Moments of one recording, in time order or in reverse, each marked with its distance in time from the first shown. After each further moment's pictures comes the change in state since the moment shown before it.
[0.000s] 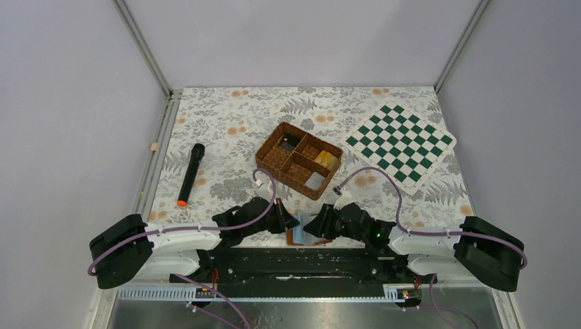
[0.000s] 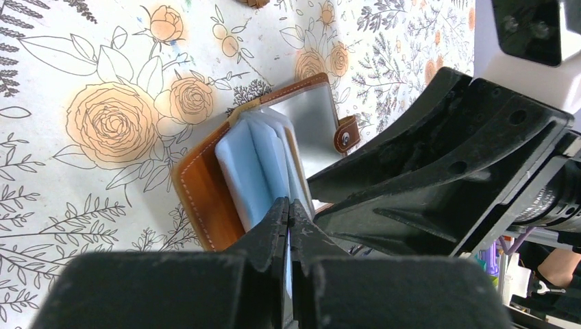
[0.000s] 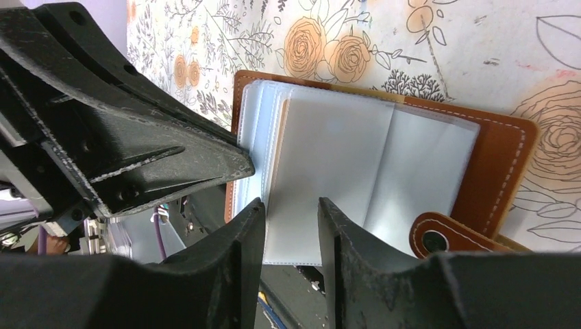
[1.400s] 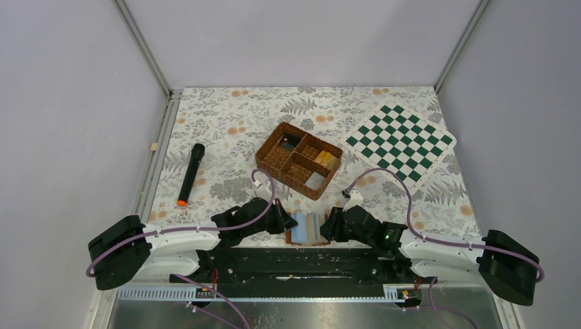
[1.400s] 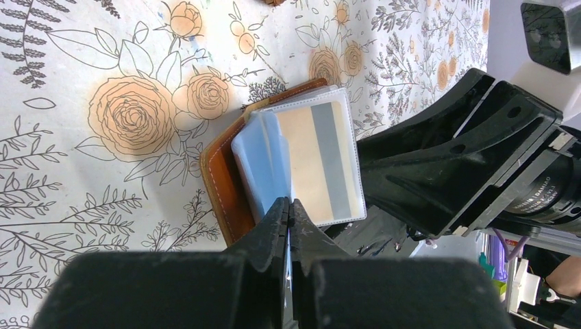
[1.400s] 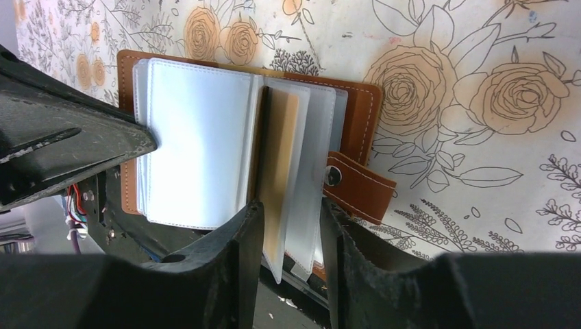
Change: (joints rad) left arm 0.000 -0.015 0.000 -0.042 -0.018 0.000; right arm 0.000 -0.212 0.001 -0.372 0.129 -0.073
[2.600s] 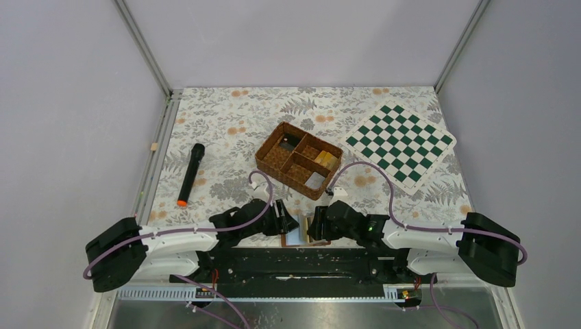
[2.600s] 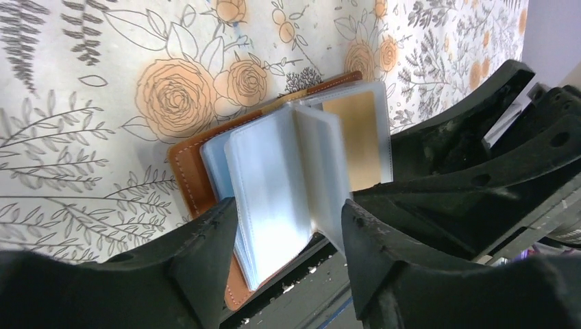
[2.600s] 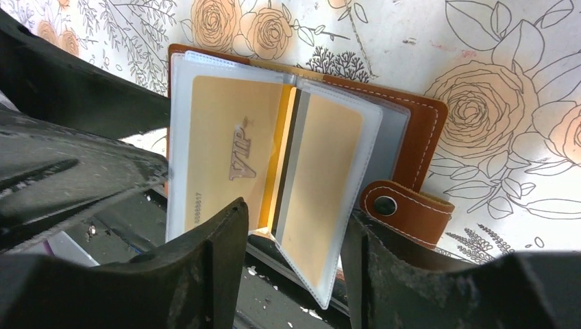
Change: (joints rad) left arm 0.000 -0.001 -0.006 -0.059 -0.017 -0.006; right arm 0.050 0.222 0.174 -0.063 -0.008 -0.050
